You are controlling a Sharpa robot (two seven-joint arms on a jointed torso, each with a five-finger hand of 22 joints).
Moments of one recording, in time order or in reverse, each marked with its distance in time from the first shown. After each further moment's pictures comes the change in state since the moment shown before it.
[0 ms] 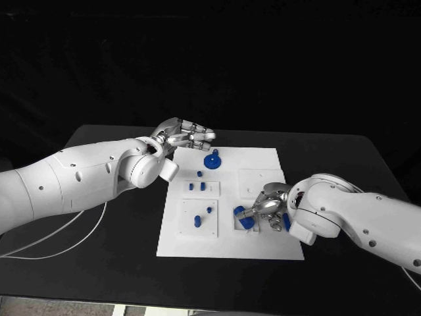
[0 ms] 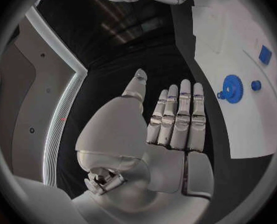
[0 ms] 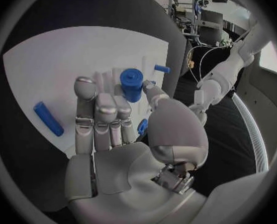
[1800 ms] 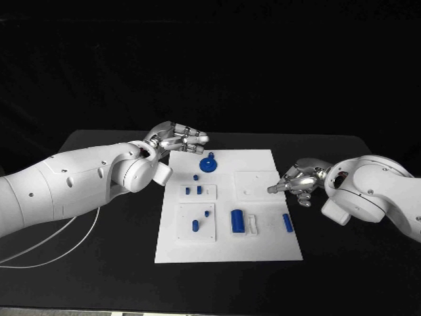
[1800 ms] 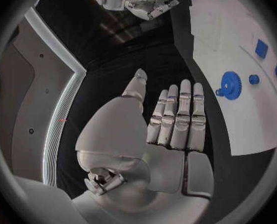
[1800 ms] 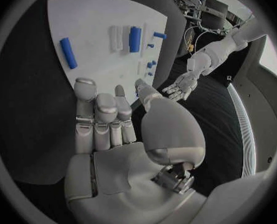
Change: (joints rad) left arm 0.000 -0.009 0.000 0.000 -0.002 -0.001 -0.007; left_hand 0.000 0.000 0.000 0.000 0.000 -0.003 -0.003 0.000 0.000 -0.003 0.004 0.000 0.000 0.000 0.000 0.000 0.001 0.000 0.000 0.000 0.000 -0.002; right arm 0.006 -0.203 0.128 0.050 -0.017 -0.034 0.102; right_hand 0.083 -0.008 -0.035 -0.050 -0.073 -0.008 0.008 -0.003 0.002 0.013 0.006 0.029 0.027 0.004 -0.004 -0.003 0.015 0.002 0.000 0.000 0.017 0.010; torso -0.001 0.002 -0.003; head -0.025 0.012
